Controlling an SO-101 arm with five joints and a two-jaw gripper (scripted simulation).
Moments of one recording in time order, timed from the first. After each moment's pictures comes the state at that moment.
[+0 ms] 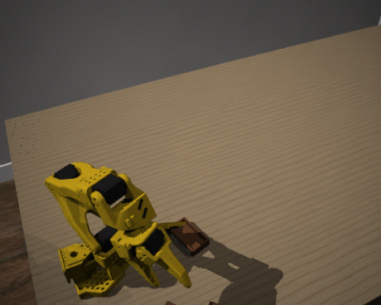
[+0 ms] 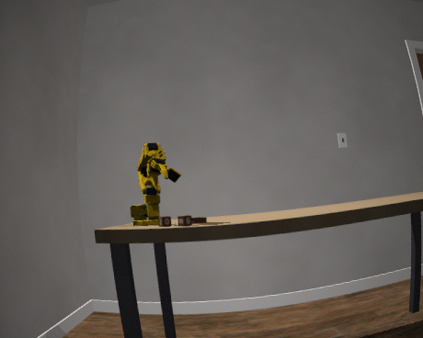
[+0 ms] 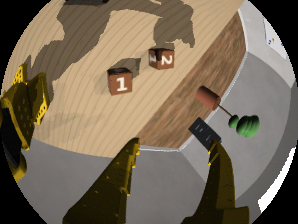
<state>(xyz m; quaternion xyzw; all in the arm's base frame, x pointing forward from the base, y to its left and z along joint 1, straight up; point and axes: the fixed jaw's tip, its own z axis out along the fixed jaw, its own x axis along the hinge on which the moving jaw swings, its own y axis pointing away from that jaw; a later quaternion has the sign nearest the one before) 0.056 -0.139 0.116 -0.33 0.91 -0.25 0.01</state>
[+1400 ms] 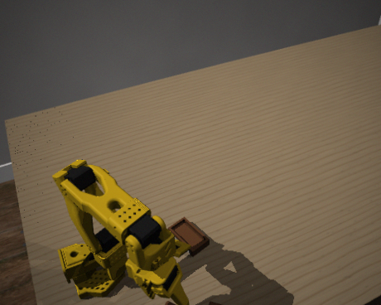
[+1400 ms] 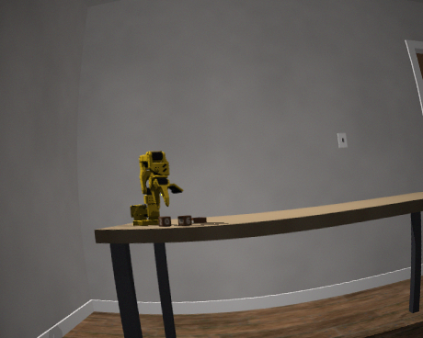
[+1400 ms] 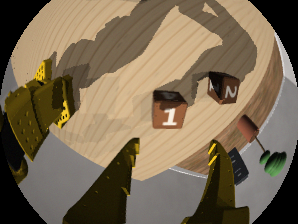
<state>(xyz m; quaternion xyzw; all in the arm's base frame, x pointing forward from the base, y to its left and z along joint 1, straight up) 0.050 -0.125 0.060 -0.33 0.95 -0.01 0.00</state>
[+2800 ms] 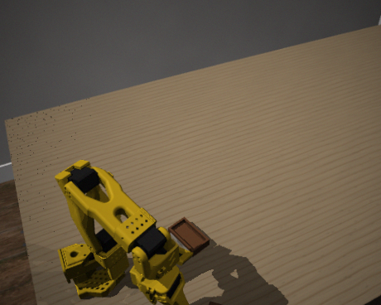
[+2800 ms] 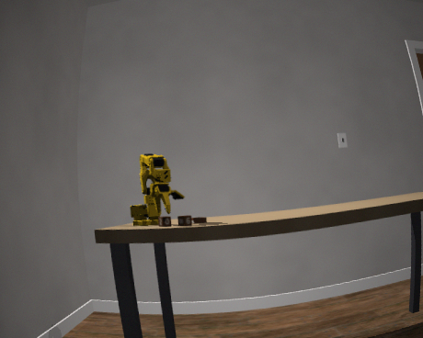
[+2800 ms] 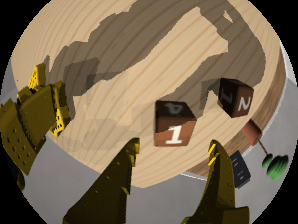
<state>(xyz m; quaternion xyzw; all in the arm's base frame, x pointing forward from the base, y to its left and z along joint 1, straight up) 0.052 -0.124 0.039 -0.32 0.95 0.00 0.00</state>
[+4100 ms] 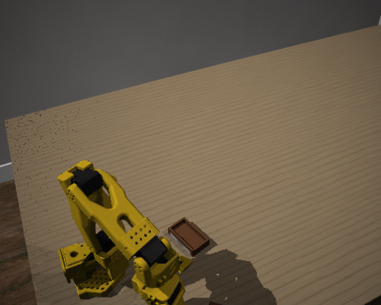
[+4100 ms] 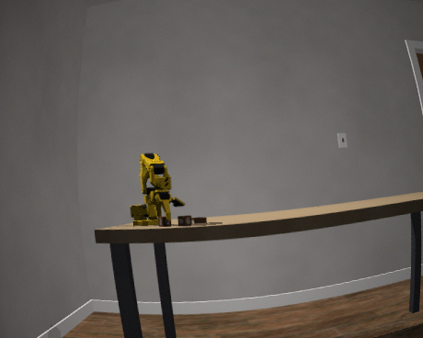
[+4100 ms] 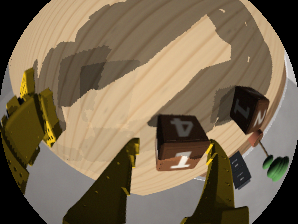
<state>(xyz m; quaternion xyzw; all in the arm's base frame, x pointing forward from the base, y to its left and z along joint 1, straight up) 0.052 -0.123 0.016 -0.32 0.95 0.00 0.00</state>
